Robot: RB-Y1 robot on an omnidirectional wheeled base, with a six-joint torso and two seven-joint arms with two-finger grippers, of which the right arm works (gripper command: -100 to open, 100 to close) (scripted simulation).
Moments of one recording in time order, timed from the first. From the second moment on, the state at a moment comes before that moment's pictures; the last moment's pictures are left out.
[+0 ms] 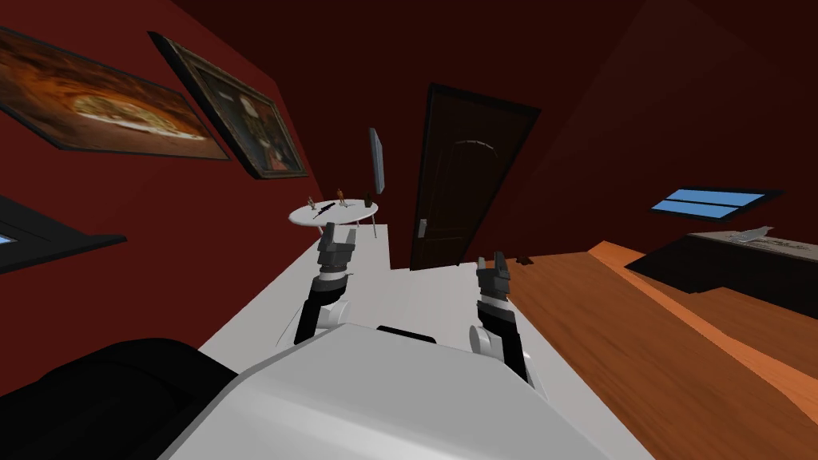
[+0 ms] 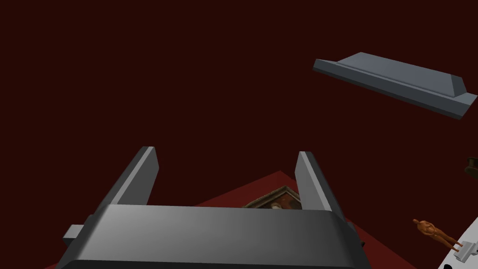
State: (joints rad) arm 0.45 -0.01 0.00 -2.13 0.00 -0.44 -0.02
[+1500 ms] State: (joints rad) arm 0.30 -0.11 -0.04 -1.81 0.21 -0.46 0.26
